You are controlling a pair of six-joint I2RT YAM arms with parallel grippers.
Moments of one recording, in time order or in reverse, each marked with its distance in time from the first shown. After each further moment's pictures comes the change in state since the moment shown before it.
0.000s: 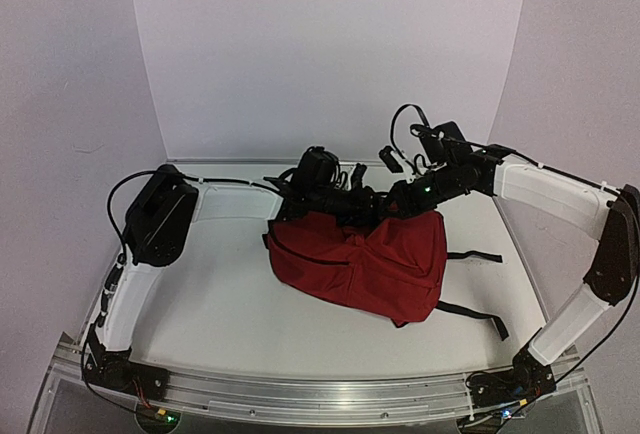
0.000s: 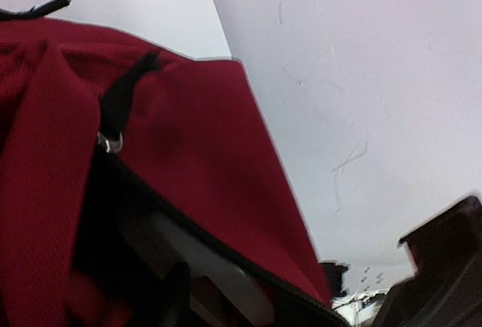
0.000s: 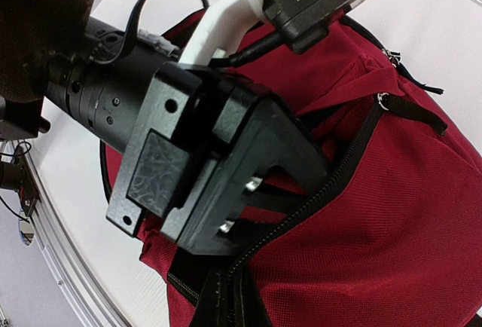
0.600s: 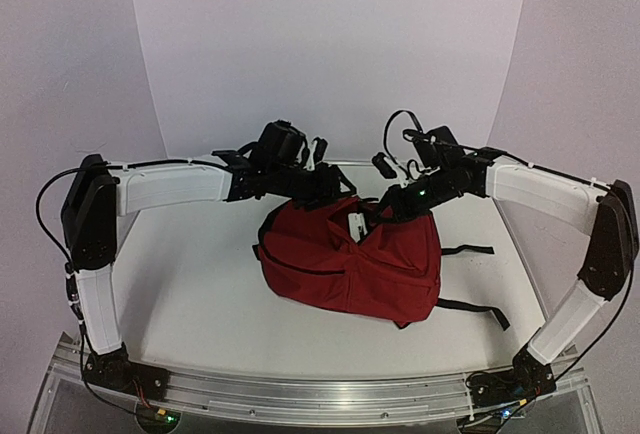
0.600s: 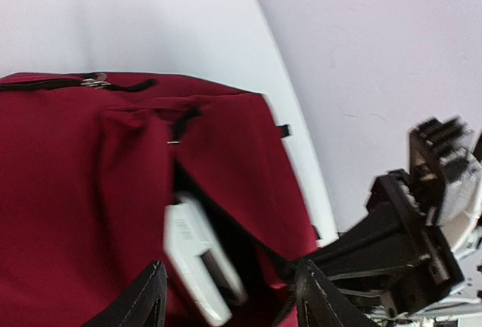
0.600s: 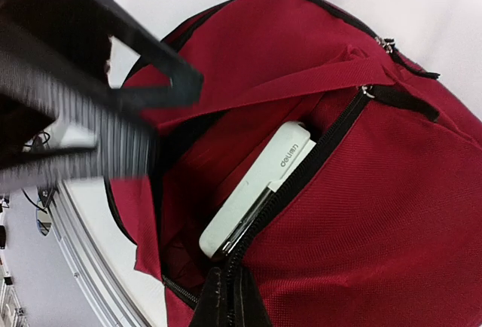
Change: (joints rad) left arm 0.024 -0.393 -0.241 -0.292 -0.305 0.187; right arm 0.002 0.043 0.000 0.014 -0.086 0.016
